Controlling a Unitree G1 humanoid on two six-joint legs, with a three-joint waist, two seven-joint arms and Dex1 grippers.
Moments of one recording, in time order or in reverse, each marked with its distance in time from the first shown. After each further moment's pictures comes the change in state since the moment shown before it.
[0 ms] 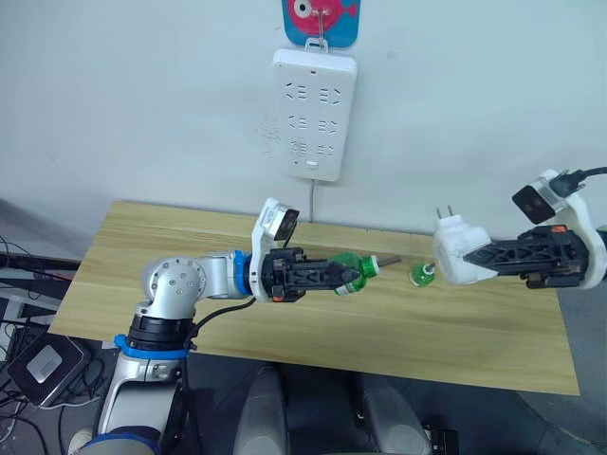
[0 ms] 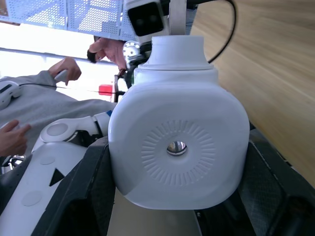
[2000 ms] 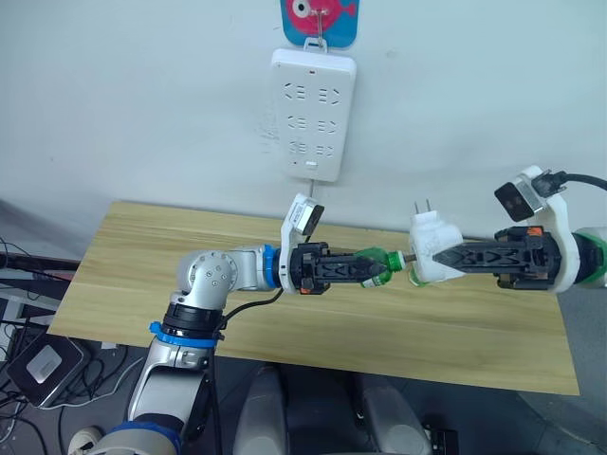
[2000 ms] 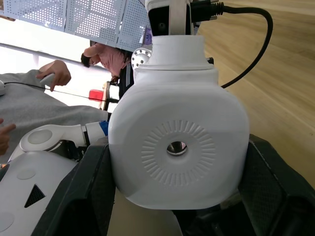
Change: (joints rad) left arm -0.070 -0.109 -0.046 0.072 0.107 -0.062 -0.021; right arm 0.081 -0.012 0.019 -0.164 0.176 -0.220 -0.205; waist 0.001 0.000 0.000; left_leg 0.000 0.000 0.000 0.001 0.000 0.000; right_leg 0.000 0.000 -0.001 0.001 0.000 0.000
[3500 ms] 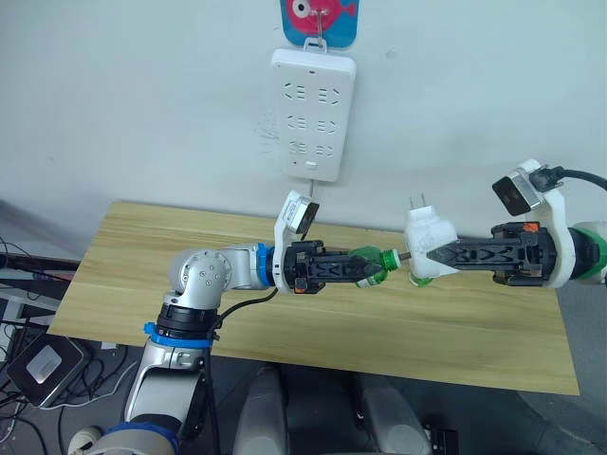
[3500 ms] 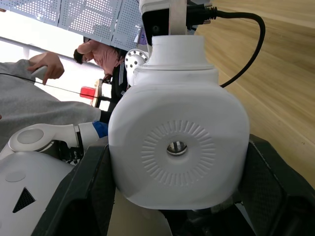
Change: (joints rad) left arm 0.002 0.012 0.012 -0.028 0.017 0.016 -0.024; right arm -0.033 0.023 -0.007 -0.013 0.001 0.003 -0.042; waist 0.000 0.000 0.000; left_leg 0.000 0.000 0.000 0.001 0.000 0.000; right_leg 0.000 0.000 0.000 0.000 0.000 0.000
